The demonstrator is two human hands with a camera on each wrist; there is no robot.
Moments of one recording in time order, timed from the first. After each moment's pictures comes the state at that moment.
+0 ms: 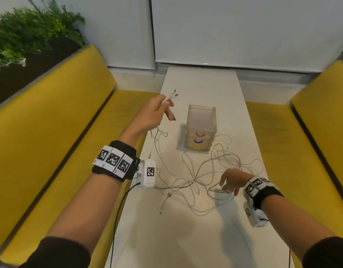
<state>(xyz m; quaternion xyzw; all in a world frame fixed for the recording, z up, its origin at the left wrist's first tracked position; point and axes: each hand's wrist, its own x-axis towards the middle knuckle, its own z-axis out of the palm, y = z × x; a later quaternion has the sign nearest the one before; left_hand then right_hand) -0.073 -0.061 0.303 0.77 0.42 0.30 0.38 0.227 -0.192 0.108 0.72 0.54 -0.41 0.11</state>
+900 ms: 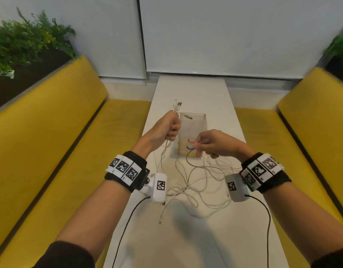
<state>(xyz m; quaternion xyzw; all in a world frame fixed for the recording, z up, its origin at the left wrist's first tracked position) -0.019 -0.079 0.293 0.59 0.34 0.29 0.68 0.176 -0.161 0.280 0.60 0.64 -0.43 -0.21</state>
